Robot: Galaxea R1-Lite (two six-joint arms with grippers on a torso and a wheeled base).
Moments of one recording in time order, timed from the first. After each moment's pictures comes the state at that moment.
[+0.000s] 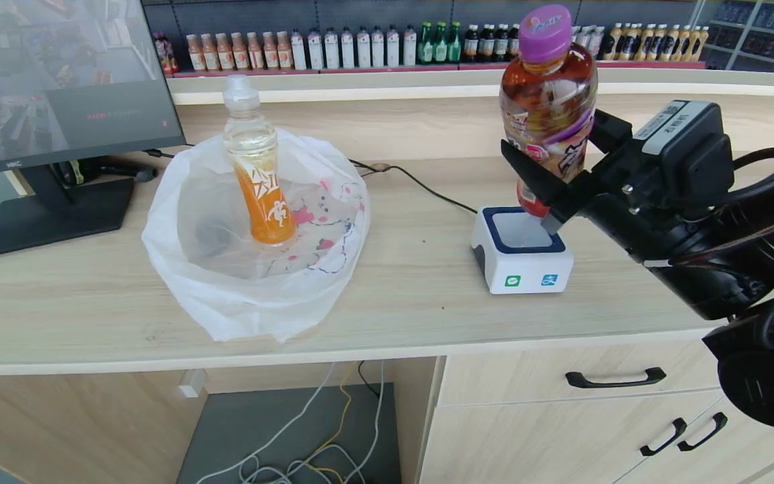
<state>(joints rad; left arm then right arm) 0.00 0.00 0.00 0.00 0.00 0.00 0.46 1.72 -0.80 -1.47 0.27 -0.69</state>
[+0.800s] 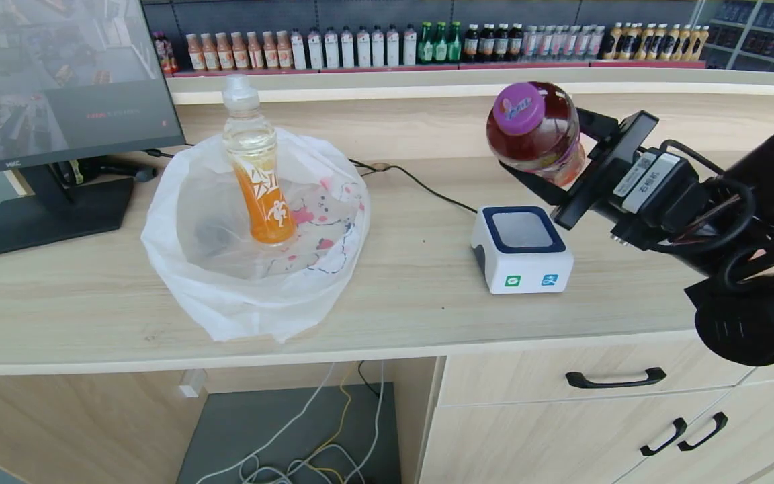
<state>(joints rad) 0.00 0.00 0.00 0.00 0.00 0.00 0.32 1.82 -0.93 -1.44 0.69 -0.94</state>
